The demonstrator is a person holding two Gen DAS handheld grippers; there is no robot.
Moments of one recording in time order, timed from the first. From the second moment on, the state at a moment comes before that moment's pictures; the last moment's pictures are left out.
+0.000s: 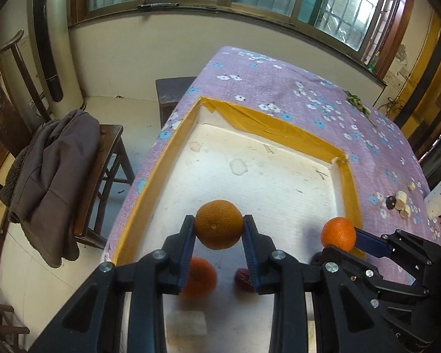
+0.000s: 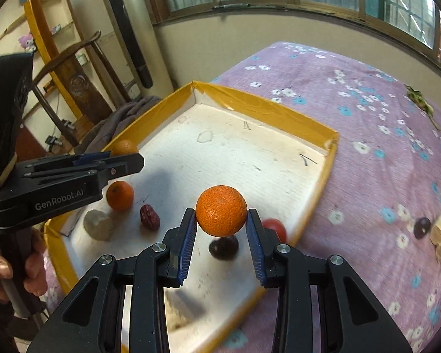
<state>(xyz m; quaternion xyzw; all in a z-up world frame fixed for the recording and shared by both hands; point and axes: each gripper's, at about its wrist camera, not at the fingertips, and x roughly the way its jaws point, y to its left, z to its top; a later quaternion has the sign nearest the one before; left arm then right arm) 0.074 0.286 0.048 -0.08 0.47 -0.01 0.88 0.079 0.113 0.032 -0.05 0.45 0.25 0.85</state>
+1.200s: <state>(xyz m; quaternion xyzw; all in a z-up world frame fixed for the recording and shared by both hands) 0.071 0.290 0.038 -0.08 0.48 0.01 0.88 0.072 0.109 0.028 -0.09 0.46 0.23 0.85</state>
